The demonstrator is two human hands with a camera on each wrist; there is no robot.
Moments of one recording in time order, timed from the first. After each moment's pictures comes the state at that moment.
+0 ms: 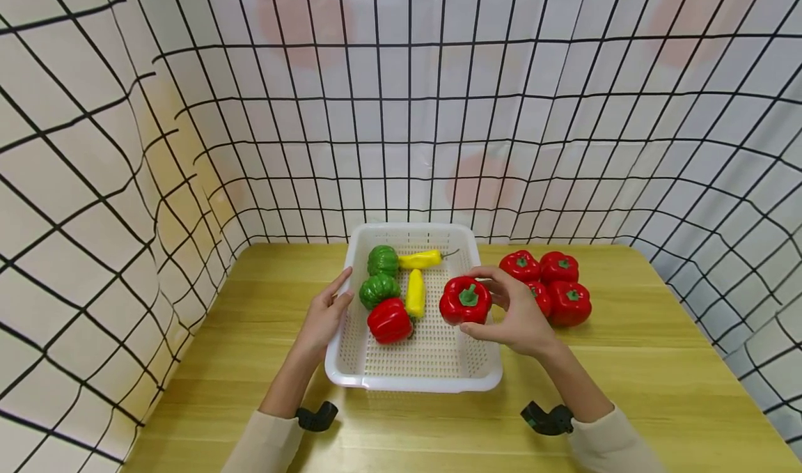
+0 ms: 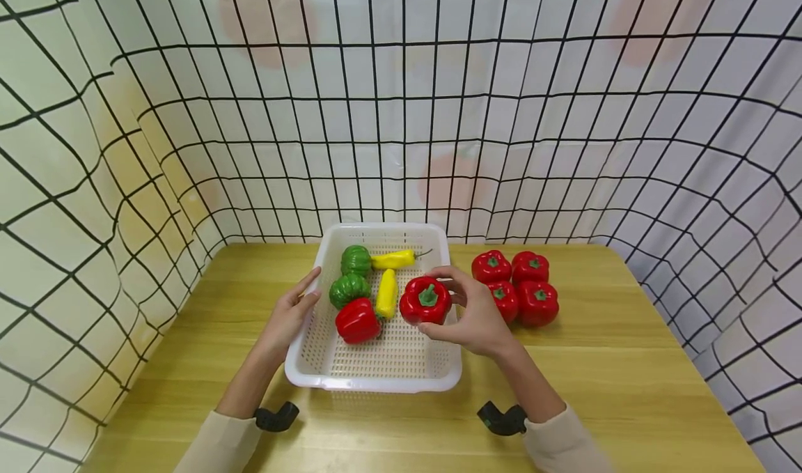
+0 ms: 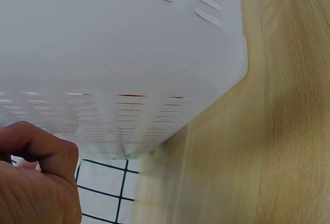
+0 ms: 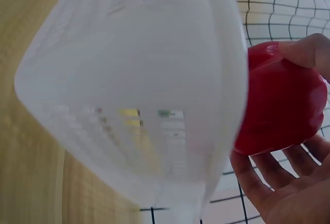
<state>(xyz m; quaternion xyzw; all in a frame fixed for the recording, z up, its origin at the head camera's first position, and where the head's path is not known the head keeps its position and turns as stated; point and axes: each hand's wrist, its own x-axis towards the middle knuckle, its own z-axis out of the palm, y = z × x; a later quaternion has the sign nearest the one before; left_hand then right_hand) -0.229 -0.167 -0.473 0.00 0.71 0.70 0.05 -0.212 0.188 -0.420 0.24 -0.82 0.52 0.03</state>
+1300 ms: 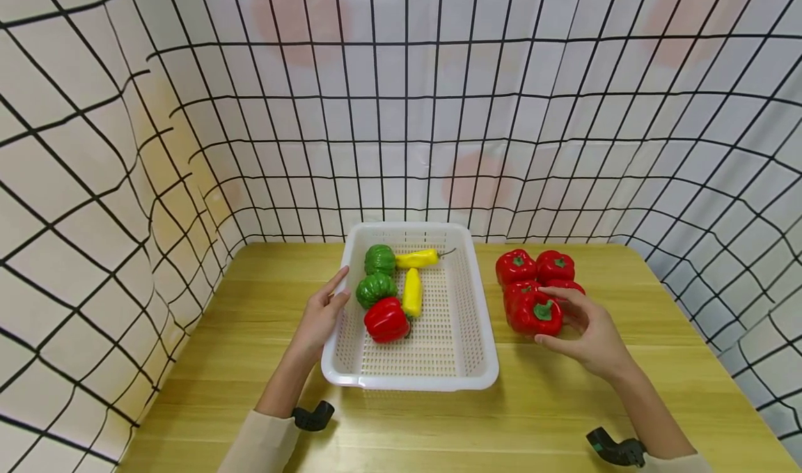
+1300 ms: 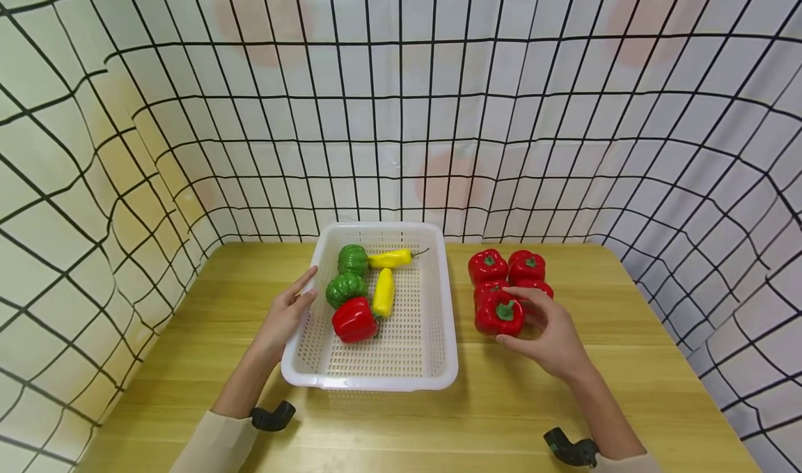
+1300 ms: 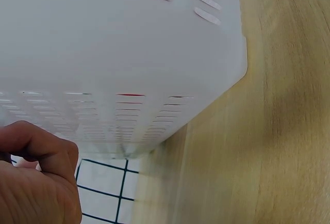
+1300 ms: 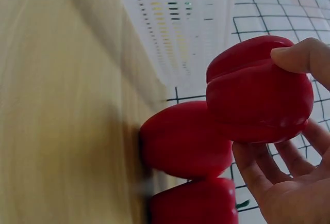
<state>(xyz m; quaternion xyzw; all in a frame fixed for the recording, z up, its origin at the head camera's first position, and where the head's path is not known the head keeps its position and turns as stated) -0.230 -0.166 -0.473 -0.01 0.71 0.70 0.05 -0.189 0.300 -0.455 0.16 -0.87 0.47 0.09</state>
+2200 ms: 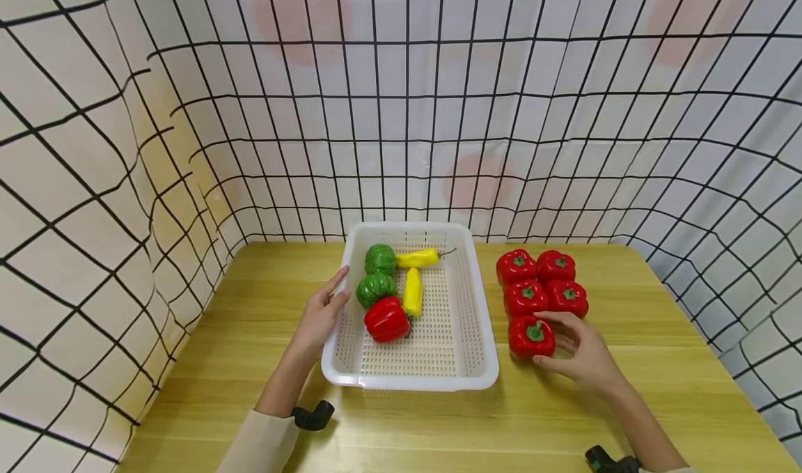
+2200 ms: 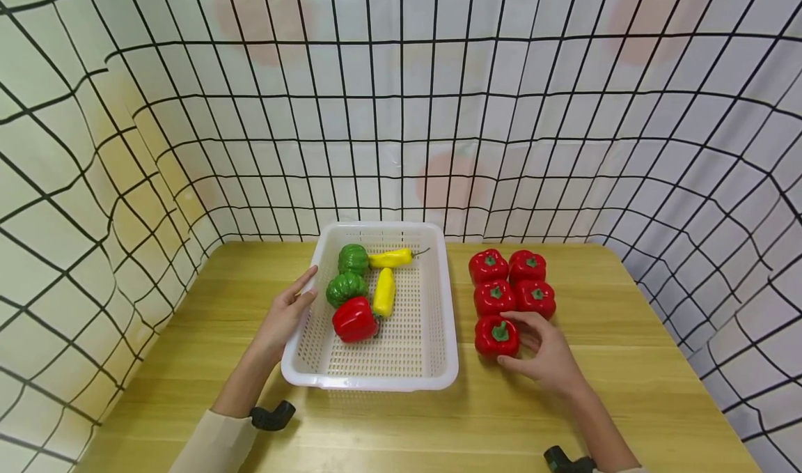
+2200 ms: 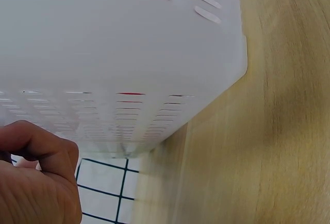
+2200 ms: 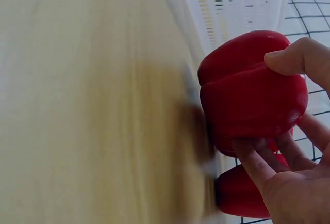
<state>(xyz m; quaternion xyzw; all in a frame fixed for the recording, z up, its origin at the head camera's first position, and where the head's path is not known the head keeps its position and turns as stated) -0.230 -0.166 -0.472 -0.01 0.71 0.71 0.06 -0.183 0.307 -0.499 0.13 -0.86 0.49 0.03</state>
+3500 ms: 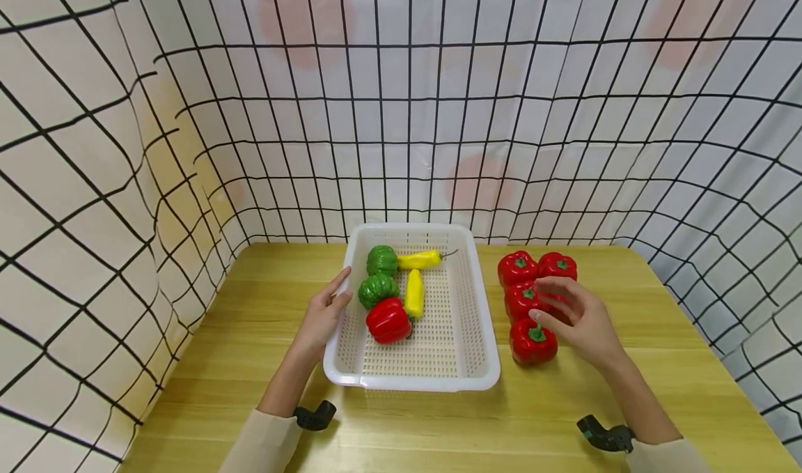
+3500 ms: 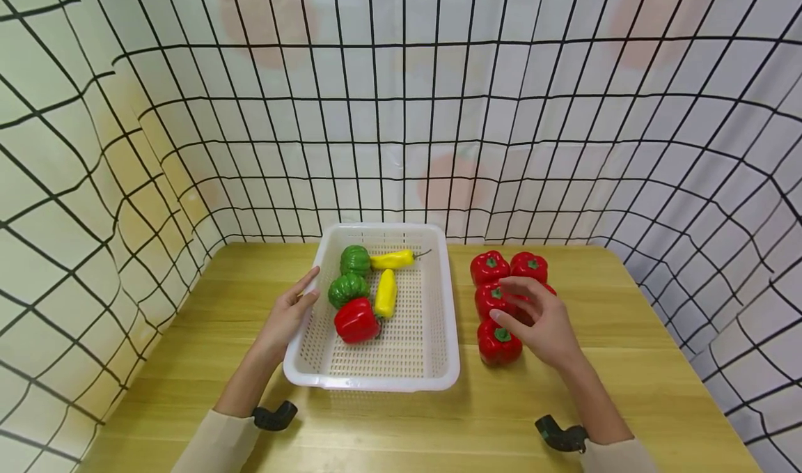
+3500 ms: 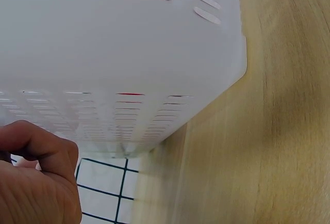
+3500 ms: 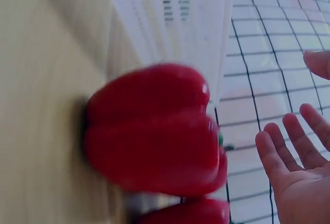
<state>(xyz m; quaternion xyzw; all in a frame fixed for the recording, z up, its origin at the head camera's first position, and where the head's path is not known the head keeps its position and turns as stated) -0.228 -0.166 -0.470 -0.01 0.70 0.71 0.06 -0.201 0.284 -0.445 0.17 -0.82 0.53 0.11</state>
